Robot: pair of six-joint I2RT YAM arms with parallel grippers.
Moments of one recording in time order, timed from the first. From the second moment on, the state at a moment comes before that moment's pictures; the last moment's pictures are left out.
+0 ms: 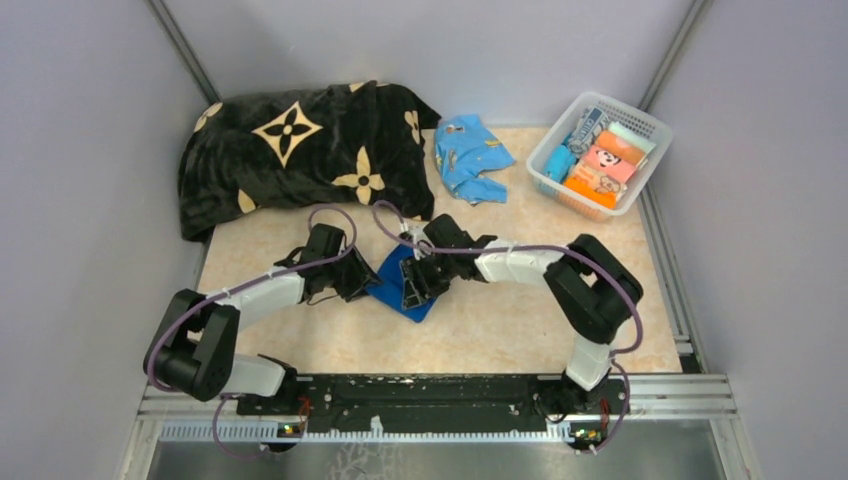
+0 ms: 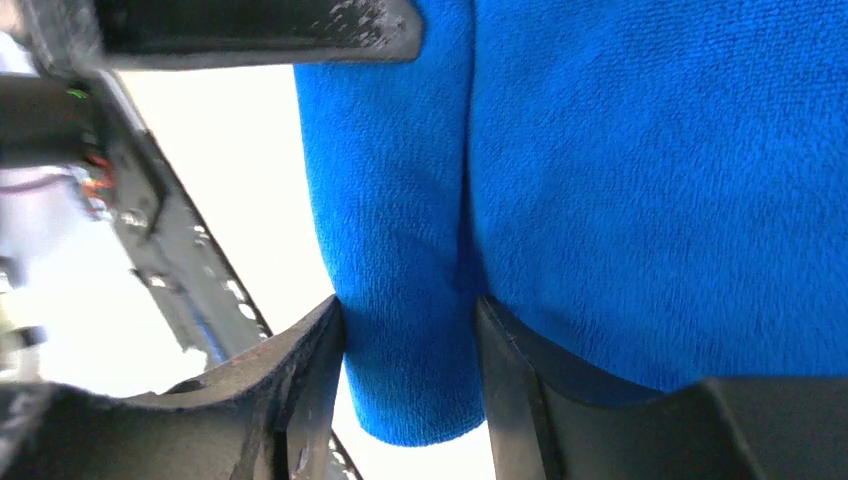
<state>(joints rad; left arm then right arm) -0.40 1.37 0.57 -0.14 0.19 -0.95 0.78 1.79 1.00 -0.12 -0.59 0.35</state>
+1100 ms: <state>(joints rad) -0.40 1.39 0.58 -0.14 0.20 -0.95 1.26 1.79 1.02 -0.15 0.43 -0.05</state>
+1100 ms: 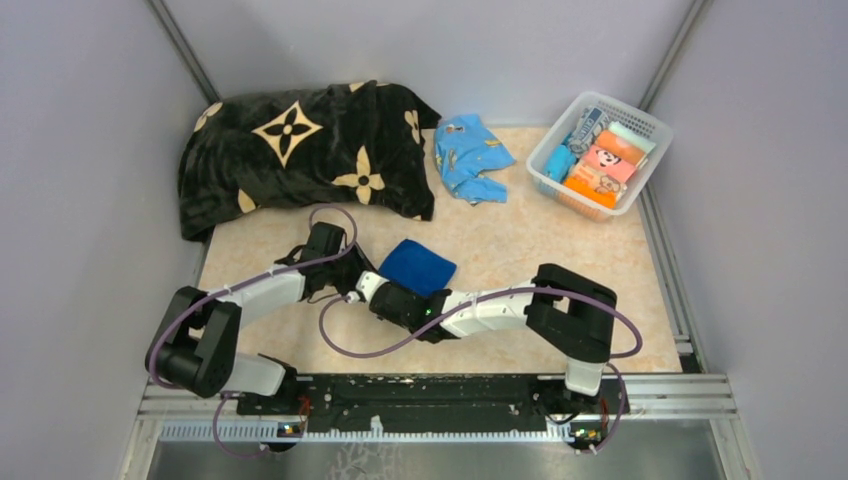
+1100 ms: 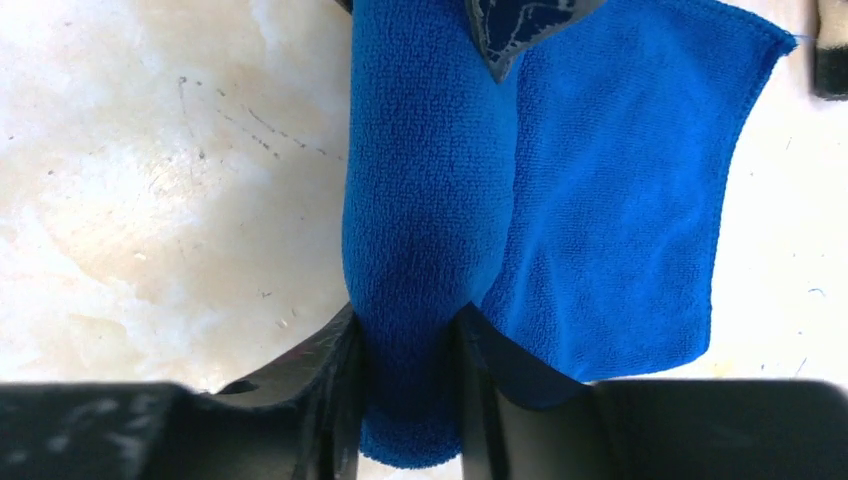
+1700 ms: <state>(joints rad) -0.39 0.96 0.50 -0.30 0.12 -0.94 0.95 1.80 1.00 -0.04 -0.51 0.21</state>
